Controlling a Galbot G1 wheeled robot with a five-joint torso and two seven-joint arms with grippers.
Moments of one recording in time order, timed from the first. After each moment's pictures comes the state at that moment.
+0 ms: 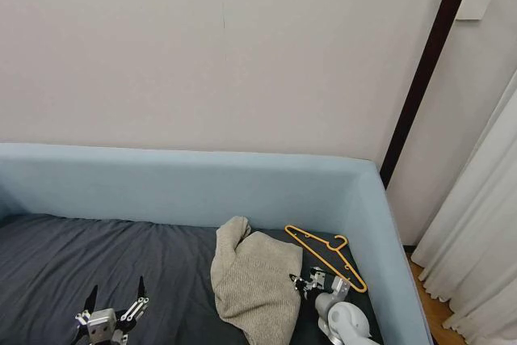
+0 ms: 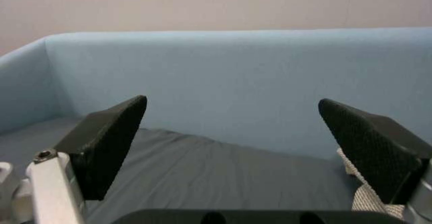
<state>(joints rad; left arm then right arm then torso) 1.69 -1.38 -0.62 -1.95 -0.14 -0.30 -0.29 -0.92 1.33 0.17 1.16 0.98 -0.17 -0.06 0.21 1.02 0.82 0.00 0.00</state>
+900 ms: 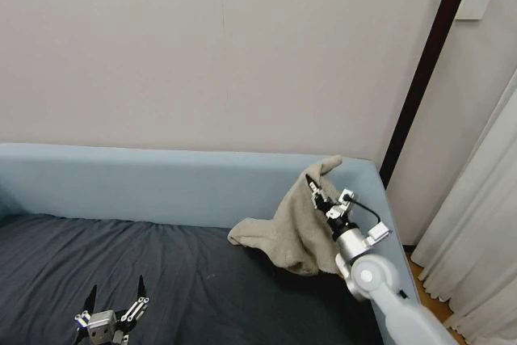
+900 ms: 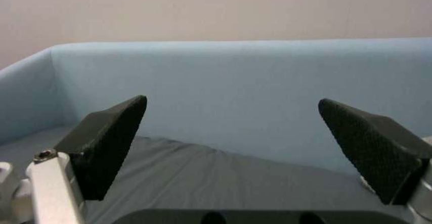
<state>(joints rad) 1.70 -1.38 -0.62 -1.95 -0.12 -0.35 -0.32 -0.76 1.06 0.13 1.65 1.22 0.13 -0.11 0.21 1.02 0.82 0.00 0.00</state>
